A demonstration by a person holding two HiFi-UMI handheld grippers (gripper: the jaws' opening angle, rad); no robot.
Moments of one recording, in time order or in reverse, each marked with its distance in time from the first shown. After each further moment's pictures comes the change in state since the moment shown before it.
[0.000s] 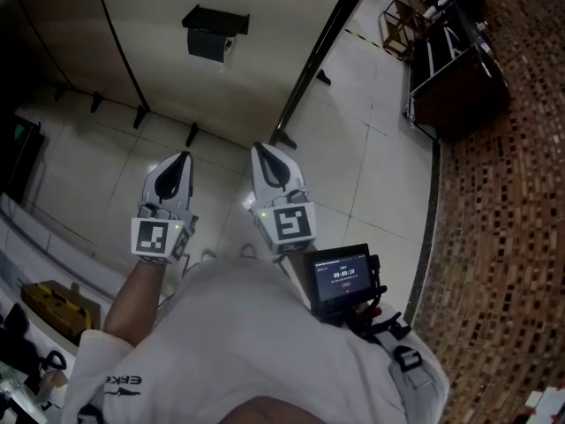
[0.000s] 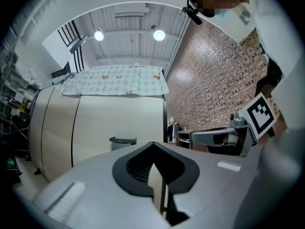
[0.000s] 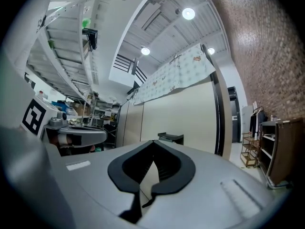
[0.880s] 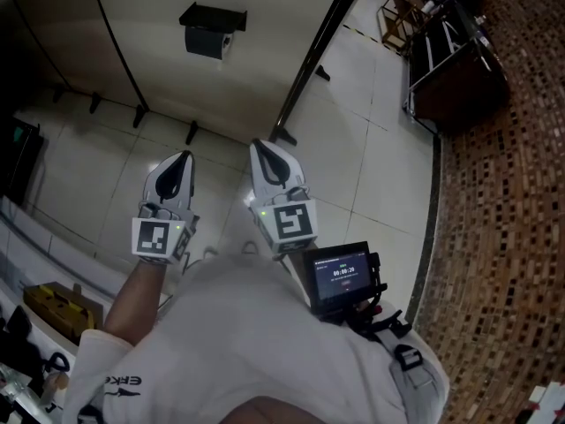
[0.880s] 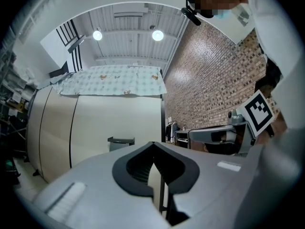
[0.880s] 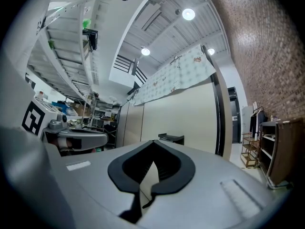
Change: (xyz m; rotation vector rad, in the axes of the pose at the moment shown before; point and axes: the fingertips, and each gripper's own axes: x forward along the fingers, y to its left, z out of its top) left arm -0.001 -0.002 -0.002 0.009 0.001 -0.029; right arm 0.001 0.005 0.004 0.003 -0.001 -0.001
